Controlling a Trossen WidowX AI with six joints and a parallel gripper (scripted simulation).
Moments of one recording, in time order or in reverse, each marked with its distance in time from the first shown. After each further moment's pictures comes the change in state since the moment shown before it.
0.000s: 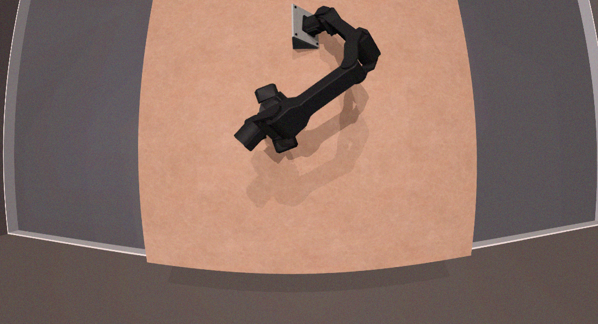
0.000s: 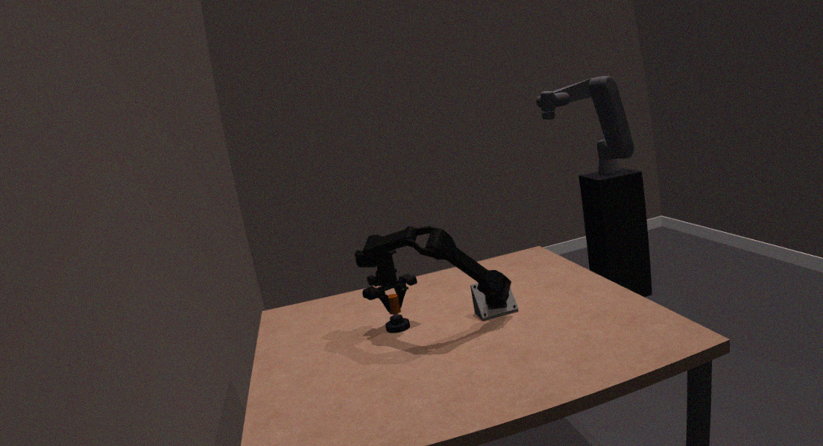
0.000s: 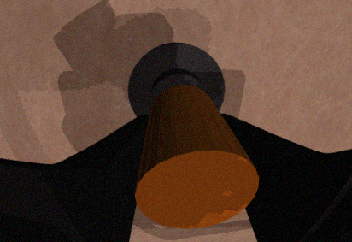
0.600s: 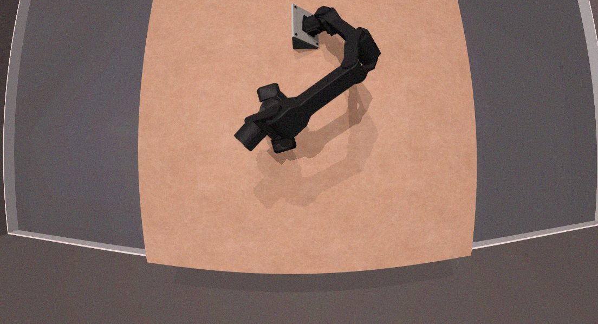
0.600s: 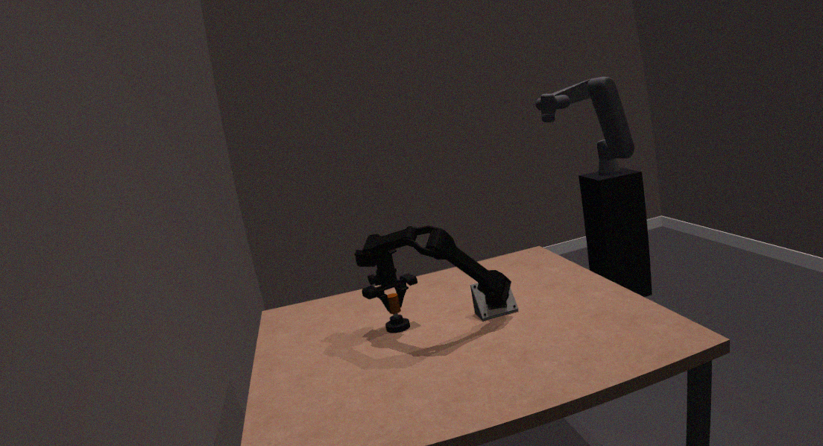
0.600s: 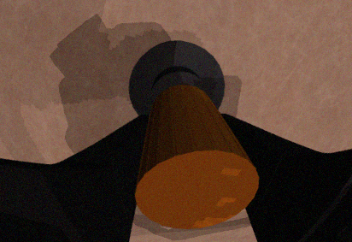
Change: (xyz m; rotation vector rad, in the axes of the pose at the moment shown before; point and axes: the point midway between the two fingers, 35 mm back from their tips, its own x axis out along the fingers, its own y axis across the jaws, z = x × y) arm -0.003 0.001 -0.001 0.068 0.002 0.001
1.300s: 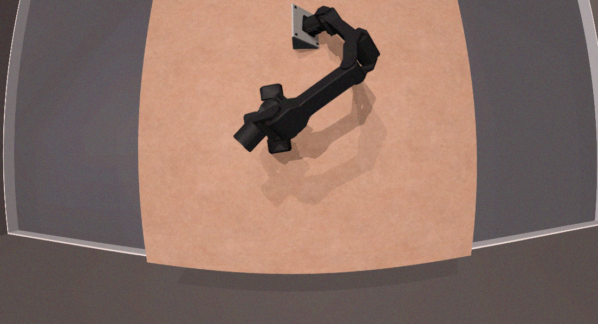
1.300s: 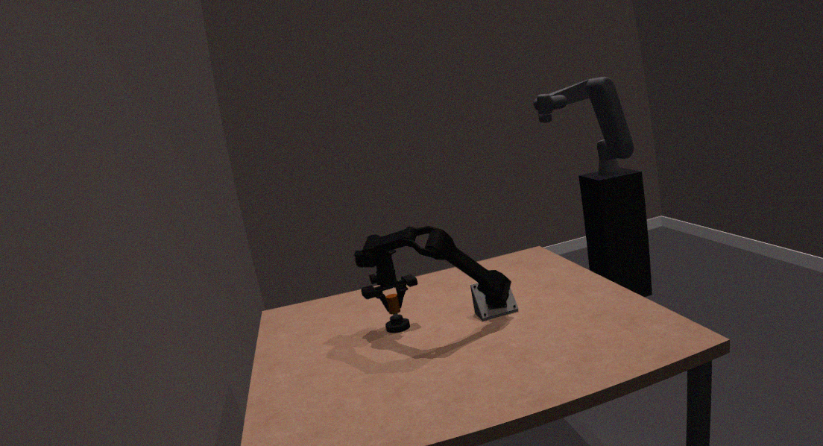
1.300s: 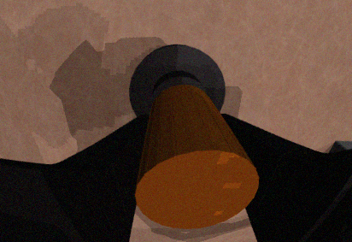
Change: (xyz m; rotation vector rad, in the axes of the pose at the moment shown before) arm 0.002 0.001 0.003 0.136 -0.003 -0.003
